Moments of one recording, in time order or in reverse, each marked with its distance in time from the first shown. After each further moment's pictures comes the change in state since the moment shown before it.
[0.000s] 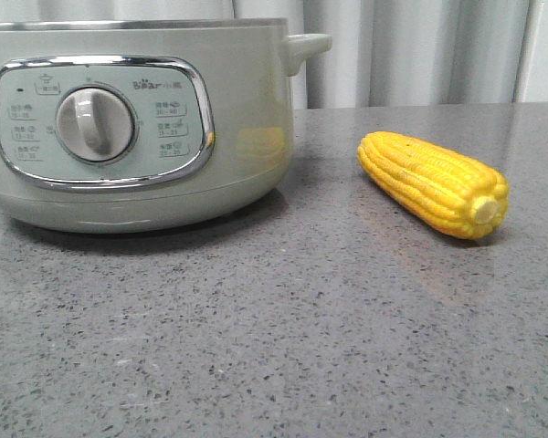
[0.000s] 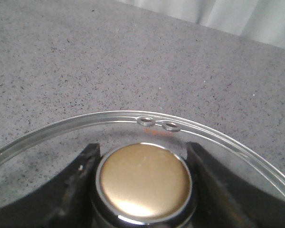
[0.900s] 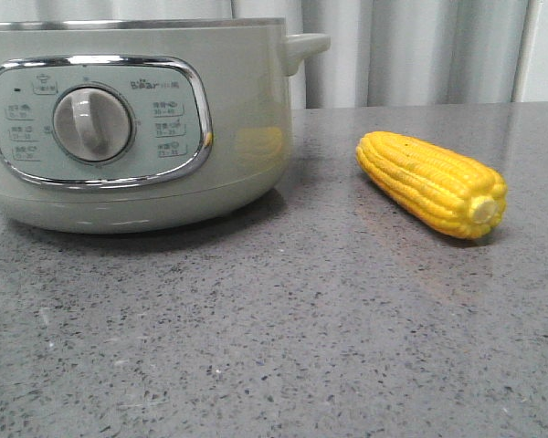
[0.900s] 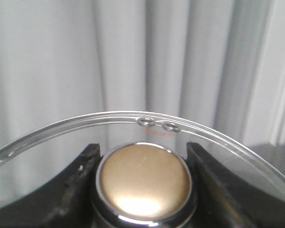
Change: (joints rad) left arm -0.680 0.200 -0.579 0.204 -0.078 -0.100; right arm 0.002 0.000 0.000 0.007 0.008 0.000
